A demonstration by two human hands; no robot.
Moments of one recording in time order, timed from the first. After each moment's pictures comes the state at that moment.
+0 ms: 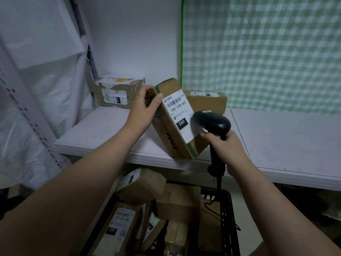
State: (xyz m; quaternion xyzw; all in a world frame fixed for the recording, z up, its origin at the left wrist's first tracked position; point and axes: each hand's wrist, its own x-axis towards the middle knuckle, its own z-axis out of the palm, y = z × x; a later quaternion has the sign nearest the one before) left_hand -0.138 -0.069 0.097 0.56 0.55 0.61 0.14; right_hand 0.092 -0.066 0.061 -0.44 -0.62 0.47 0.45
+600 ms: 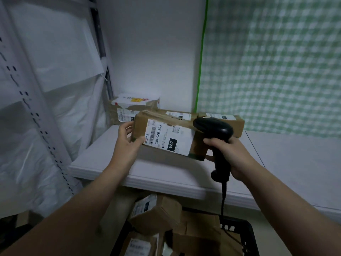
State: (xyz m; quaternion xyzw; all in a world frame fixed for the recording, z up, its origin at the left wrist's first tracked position) left_hand -0.240 -0.099 0.070 0.44 0.56 0.67 0.20; right_hand 0.022 -0.033 0.104 -0.41 -0.55 0.60 0.41
